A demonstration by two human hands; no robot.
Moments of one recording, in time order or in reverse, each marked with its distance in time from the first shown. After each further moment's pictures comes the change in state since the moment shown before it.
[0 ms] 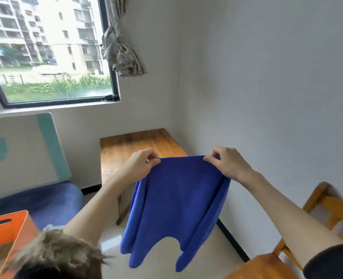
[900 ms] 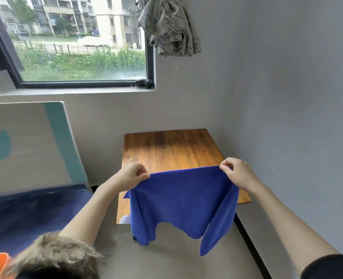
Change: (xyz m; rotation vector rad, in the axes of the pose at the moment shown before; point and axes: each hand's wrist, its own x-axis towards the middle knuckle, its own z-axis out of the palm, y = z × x) left_hand 0.282 -0.312 -0.042 0.131 -0.119 -0.377; right_hand 0.406 0.008 0.223 0.180 -0.183 0.013
